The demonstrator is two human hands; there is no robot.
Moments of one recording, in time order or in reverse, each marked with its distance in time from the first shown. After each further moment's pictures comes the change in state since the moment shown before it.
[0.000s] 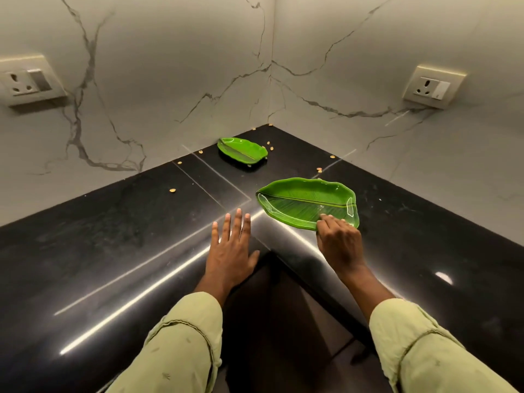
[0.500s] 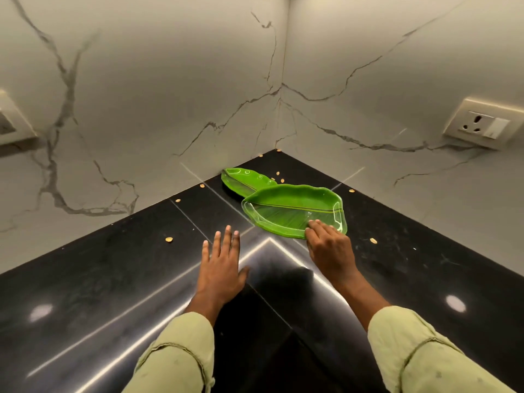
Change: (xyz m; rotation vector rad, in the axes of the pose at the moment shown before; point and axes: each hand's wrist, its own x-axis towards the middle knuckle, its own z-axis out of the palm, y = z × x) left_hand 0.146 -0.089 0.021 -0.060 -0.019 -0.052; right_hand 0.147 -0.010 0.106 0.052 -0.057 -0.098
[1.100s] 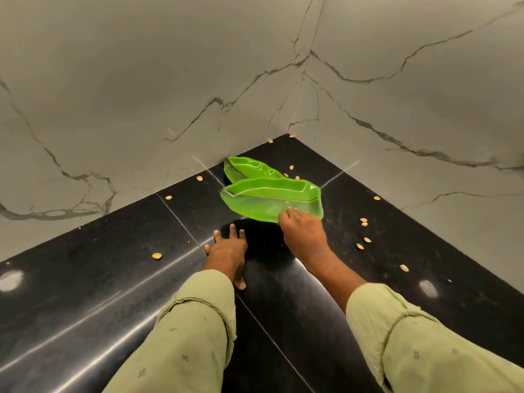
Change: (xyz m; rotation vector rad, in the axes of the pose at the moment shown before) left_hand 0.163 -0.043 0.019 -0.111 -0.776 -0.149; right_hand 0.134 -0.043 0.103 -0.093 -0.278 -0.110
